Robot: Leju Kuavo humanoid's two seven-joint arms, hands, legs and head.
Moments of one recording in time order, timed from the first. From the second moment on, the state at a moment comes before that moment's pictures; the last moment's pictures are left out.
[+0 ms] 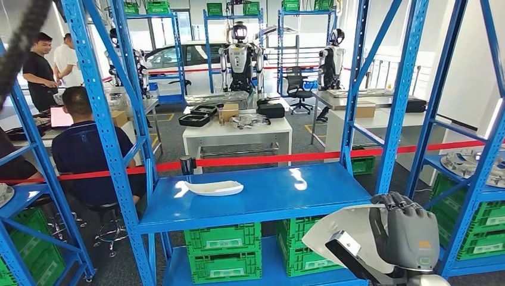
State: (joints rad) left arm -0.11 -0.17 1.20 -0.19 -0.88 0.35 -0.47; right arm -0.44 -0.17 0.29 -1.33 1.32 -0.47 -0.27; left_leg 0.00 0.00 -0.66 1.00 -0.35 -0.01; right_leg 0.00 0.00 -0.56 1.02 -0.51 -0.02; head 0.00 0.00
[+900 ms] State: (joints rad) left arm -0.11 -0.17 1.20 -0.19 -0.89 0.35 -0.46; right arm -0.43 -0.18 0.26 -1.33 1.26 -0.41 -0.28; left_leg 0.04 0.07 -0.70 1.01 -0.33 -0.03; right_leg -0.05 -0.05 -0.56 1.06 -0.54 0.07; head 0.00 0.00
